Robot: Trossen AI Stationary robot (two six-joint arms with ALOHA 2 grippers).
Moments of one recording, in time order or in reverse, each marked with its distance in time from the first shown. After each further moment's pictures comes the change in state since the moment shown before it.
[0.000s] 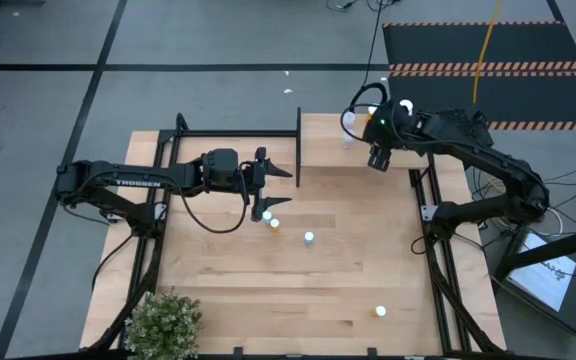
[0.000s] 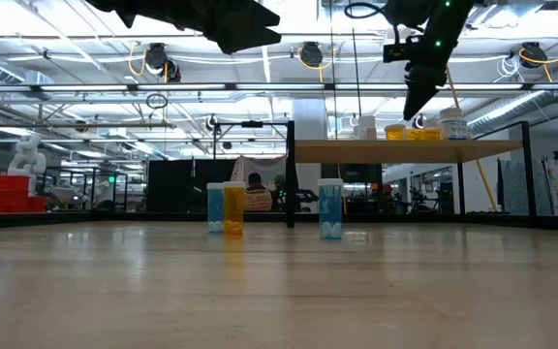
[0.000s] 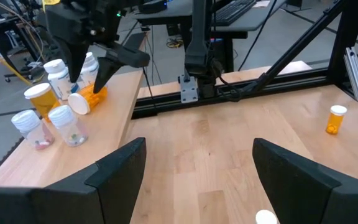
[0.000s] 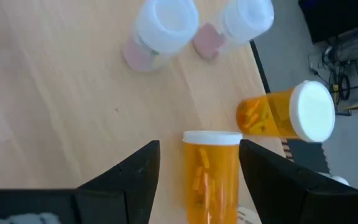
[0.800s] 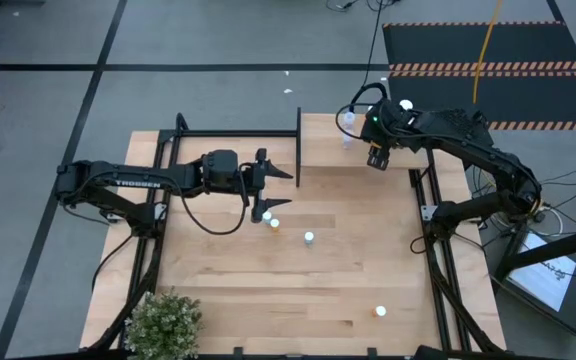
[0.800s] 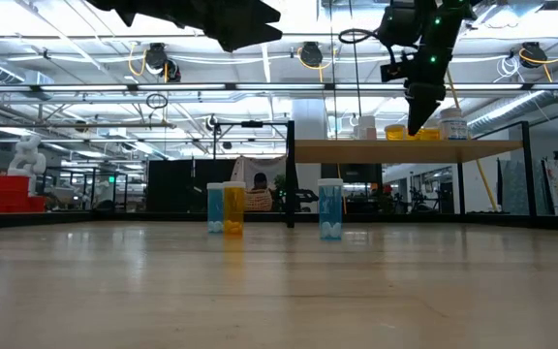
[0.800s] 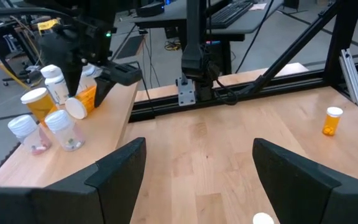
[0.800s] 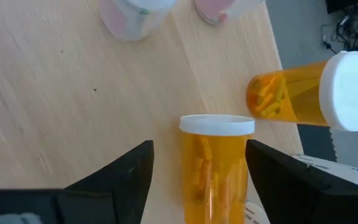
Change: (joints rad) left arm -0.012 0.000 0.000 0.009 0.000 0.004; right arm -0.054 0.082 0.002 -0.032 0.008 -0.003
